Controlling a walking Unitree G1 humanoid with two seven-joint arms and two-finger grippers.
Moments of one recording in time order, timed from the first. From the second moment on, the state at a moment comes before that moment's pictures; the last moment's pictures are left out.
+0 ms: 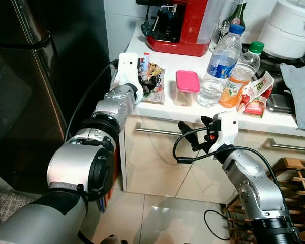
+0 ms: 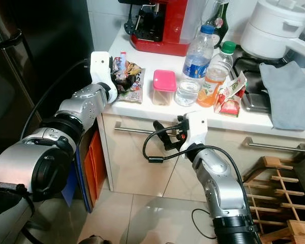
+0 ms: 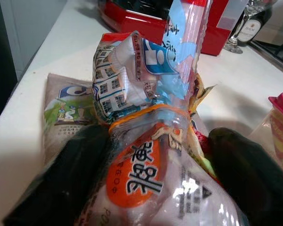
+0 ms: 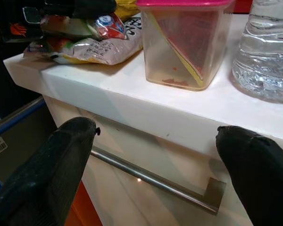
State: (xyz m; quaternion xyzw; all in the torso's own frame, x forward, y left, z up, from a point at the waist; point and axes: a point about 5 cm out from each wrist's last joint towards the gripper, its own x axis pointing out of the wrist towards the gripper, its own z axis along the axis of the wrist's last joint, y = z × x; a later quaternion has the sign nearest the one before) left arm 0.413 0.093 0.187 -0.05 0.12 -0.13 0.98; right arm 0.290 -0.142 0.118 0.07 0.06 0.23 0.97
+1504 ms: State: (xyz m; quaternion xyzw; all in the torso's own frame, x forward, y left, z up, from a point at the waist) left arm 0.409 0.113 0.248 -0.03 -0.12 -0.21 0.97; right arm 0.298 -0.123 0.120 0.12 0.02 0.19 0.97
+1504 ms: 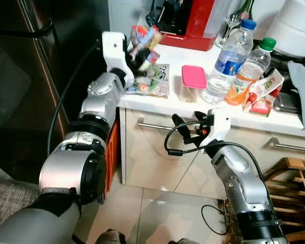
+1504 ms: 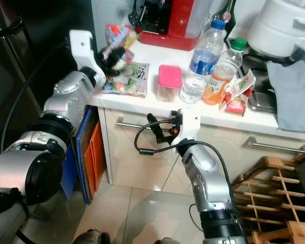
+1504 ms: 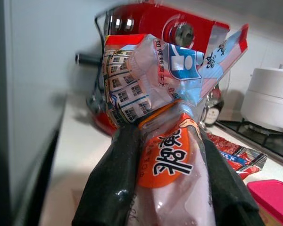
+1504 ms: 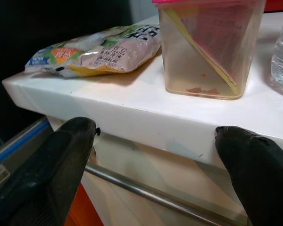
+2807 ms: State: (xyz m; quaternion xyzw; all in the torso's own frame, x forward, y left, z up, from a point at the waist) left arm 0.358 0.114 0.213 0.03 -0.15 -0.18 0.97; right arm 0.308 -0.165 0.125 0.06 -0.06 -0.03 1.00
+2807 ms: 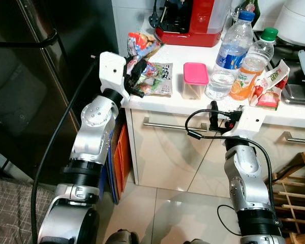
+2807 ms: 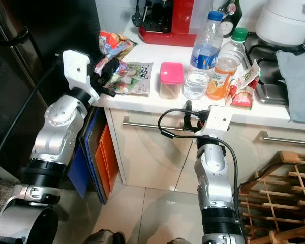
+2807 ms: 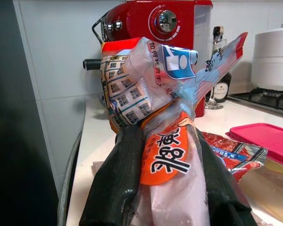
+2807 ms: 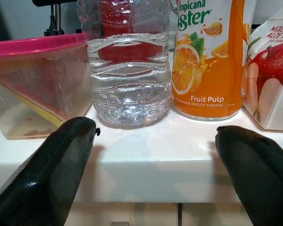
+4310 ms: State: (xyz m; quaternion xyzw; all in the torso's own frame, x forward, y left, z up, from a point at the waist) left arm 0.330 0.112 0.153 0.02 -0.07 -0.17 0.98; right arm 0.316 -0.148 0.090 0.04 0.02 0.02 1.00
